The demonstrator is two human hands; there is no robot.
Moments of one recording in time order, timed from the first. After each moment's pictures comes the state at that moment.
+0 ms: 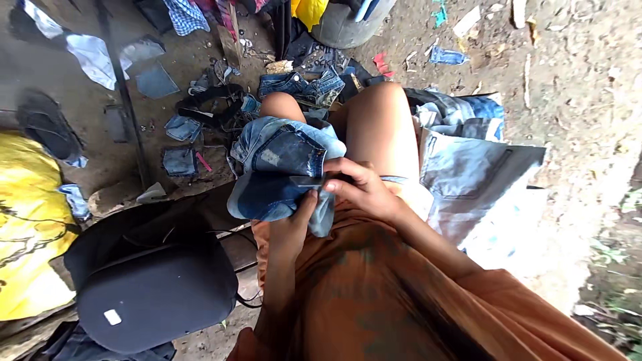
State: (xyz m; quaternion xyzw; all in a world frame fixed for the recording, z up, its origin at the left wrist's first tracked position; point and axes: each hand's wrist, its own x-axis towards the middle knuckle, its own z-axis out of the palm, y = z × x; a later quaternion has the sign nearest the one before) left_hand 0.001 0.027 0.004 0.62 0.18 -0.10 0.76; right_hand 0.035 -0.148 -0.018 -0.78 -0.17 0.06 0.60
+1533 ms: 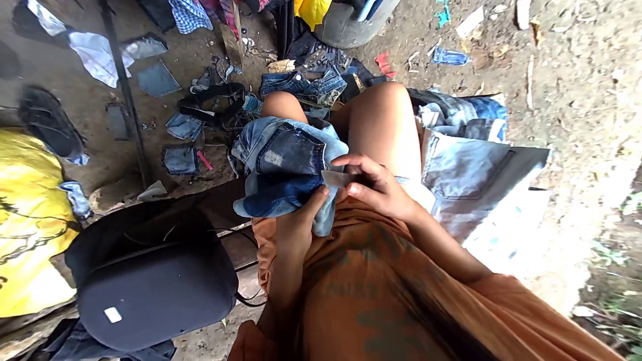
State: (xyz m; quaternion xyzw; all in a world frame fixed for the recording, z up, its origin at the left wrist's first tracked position) left_hand 0.003 0.012 0.007 0.53 0.24 -0.10 0.81; right_hand 0.022 -0.172 -0.022 -0.74 -0.13 0.12 0.64
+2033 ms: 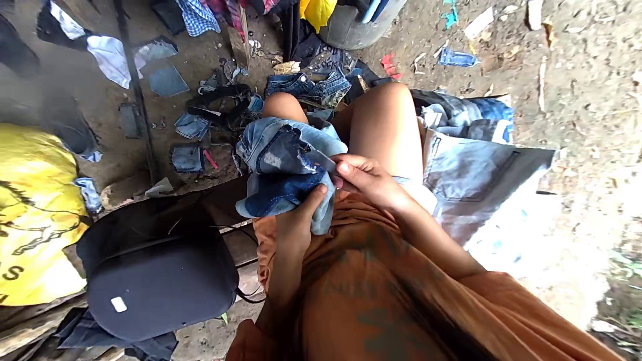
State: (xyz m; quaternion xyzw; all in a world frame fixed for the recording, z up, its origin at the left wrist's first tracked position) left_hand 0.002 0.012 0.011 0.56 0.25 -0.10 0.79; right_hand 0.036 -0.155 -0.009 -0.64 -0.01 0.22 0.73
